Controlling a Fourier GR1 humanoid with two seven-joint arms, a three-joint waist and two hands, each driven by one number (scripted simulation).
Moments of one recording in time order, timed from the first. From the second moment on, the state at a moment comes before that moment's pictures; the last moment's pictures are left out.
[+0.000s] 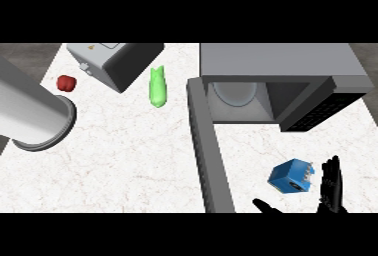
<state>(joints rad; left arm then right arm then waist) 0.47 0.06 0.47 -2.33 0.46 -0.35 0.09 0.39 -0.15 0.30 -1.76 0.09 -0.70 -0.36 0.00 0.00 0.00</state>
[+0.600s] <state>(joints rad) 0.48 0.04 0.53 -2.33 0.50 -0.40 0.10 0.33 -0.13 0.15 -1.47 -0.06 -0.54 -0.62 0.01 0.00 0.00</state>
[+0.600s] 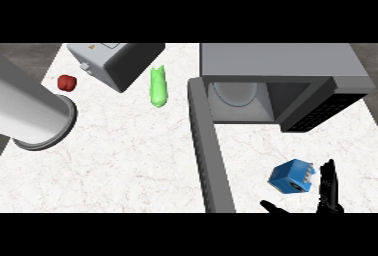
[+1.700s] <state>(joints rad) 0.48 0.01 0.56 -2.33 0.53 -0.45 0.10 0.02 -0.13 -0.04 -0.93 -0.07 -0.42 -0.94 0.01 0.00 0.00</state>
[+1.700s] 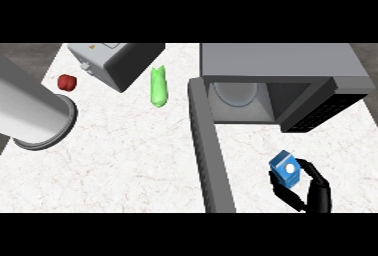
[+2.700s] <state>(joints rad) 0.46 0.04 0.59 -2.32 0.56 -0.45 0.14 -0.34 -0.22 0.06 -0.72 -0.08 0.12 -0.94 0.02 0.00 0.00</state>
